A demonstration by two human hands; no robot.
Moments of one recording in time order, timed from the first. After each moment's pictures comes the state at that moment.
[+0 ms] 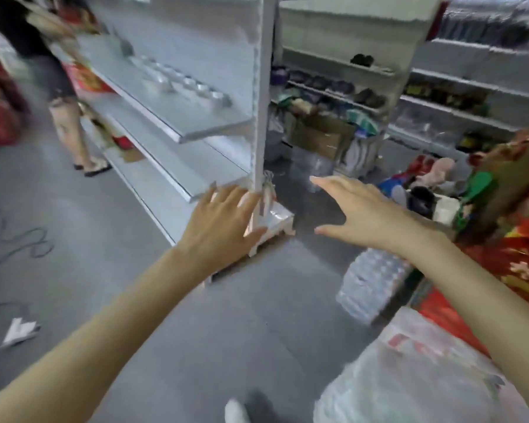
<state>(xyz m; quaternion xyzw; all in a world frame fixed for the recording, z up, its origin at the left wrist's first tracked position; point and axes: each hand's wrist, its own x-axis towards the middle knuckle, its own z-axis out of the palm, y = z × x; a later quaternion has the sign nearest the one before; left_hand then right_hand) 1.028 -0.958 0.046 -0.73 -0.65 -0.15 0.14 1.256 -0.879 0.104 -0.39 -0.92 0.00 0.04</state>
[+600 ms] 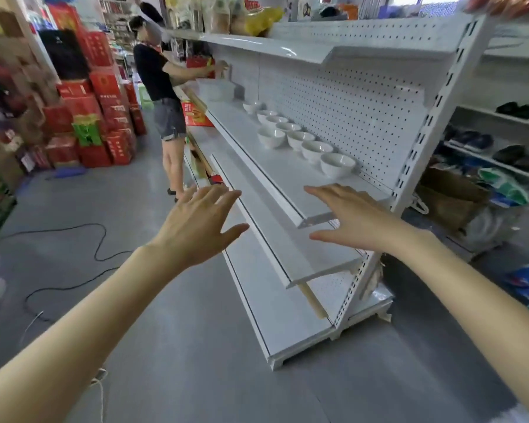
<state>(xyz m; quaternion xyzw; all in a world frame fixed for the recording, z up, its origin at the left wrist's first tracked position) 0.606 -0.796 0.083 -0.60 -0.78 -0.09 0.16 0.817 -0.630 0.117 -0.25 -0.97 0.02 0.03</state>
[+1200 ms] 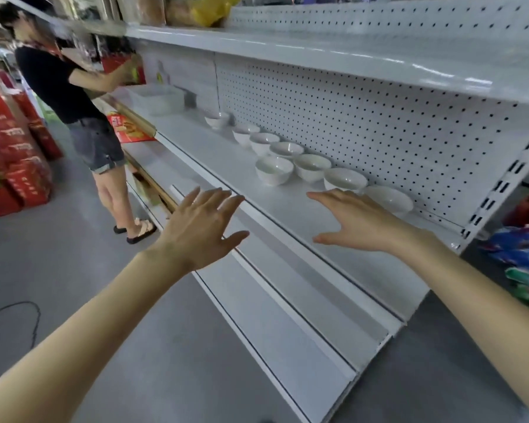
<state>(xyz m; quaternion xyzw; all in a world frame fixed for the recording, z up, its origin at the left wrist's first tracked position) 0.266 -0.549 0.088 -0.71 -0.69 -0.05 0.13 0.516 -0.439 0.110 -0.39 -0.92 0.02 0.02</state>
